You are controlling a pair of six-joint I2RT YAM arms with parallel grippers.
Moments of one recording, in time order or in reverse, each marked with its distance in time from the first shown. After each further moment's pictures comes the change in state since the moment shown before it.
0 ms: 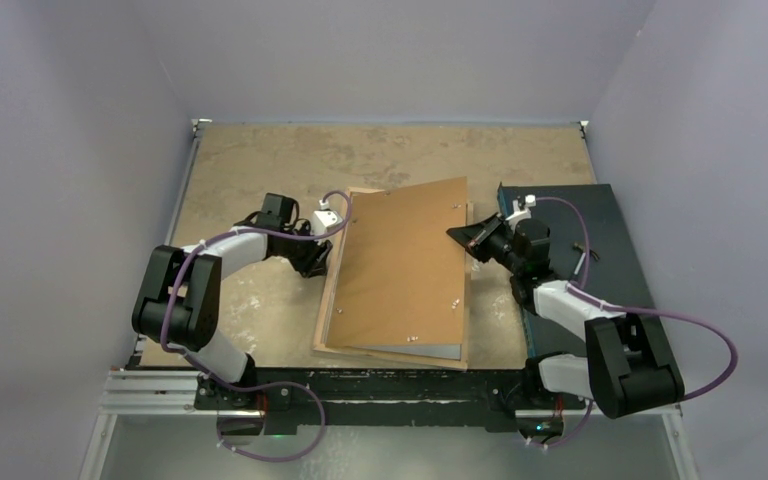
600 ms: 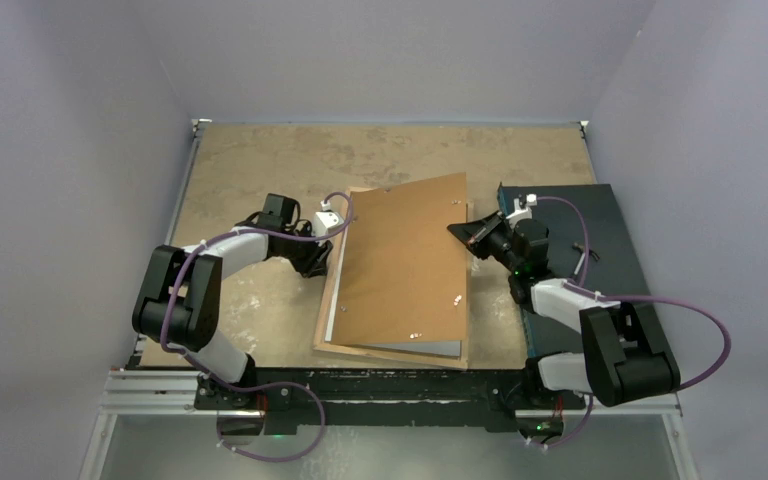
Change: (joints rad) left arm -0.006 0.000 0.000 -0.002 -0.002 0.006; right arm -0.001 0.055 -0.001 0.088 0.029 0.011
